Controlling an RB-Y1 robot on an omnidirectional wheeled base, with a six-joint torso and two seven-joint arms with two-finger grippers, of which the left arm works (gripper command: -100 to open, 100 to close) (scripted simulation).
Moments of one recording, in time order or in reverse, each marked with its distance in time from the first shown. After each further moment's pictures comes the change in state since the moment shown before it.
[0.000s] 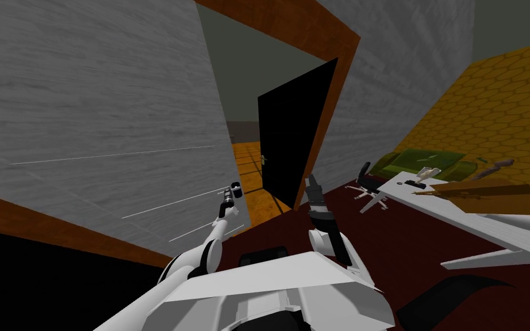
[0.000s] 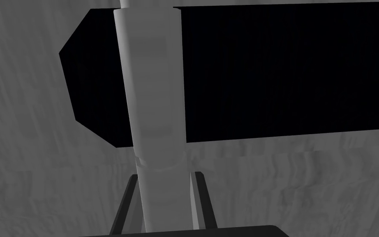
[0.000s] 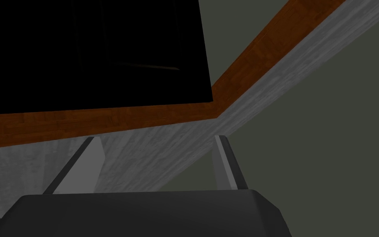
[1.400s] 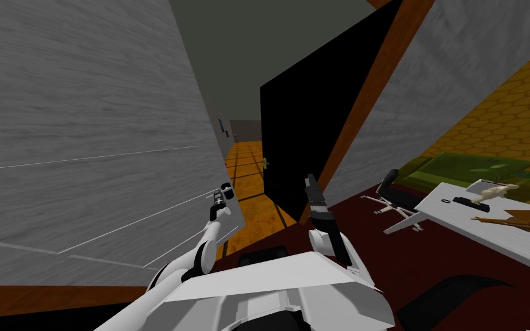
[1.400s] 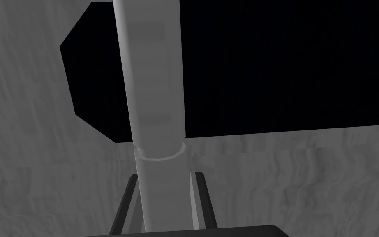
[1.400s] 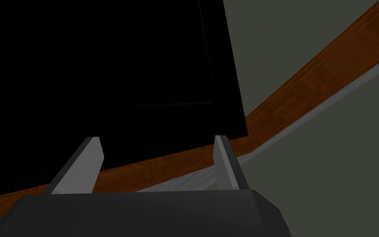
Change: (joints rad) arm 0.031 0.050 0.113 -0.053 0.054 0.002 -0.056
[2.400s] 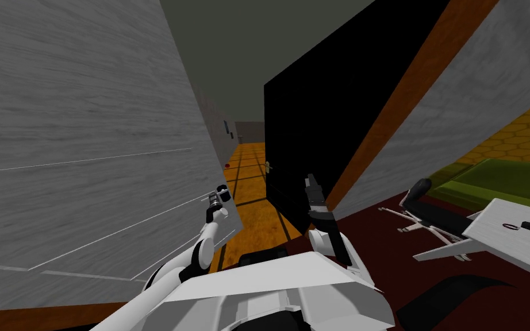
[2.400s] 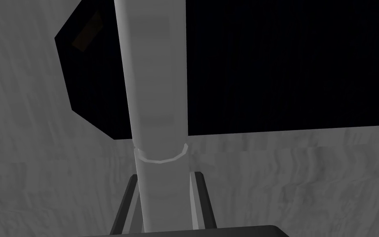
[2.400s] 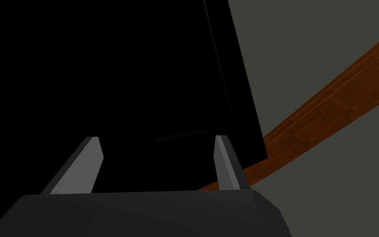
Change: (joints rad) arm -0.017 0.030 0.072 0.062 0.035 -0.031 -0.030
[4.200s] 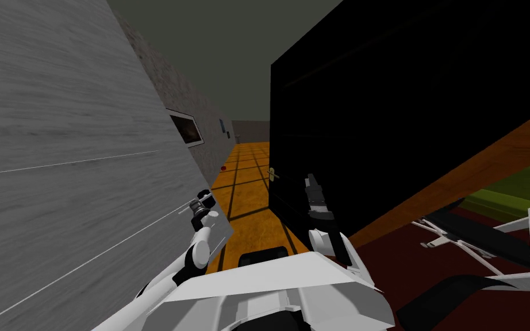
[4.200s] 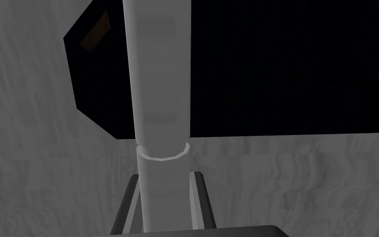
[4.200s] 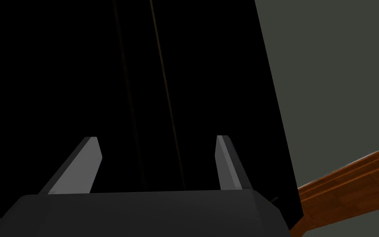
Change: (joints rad) arm 0.040 0.016 0.195 -0.080 0.153 -0.076 -0.166
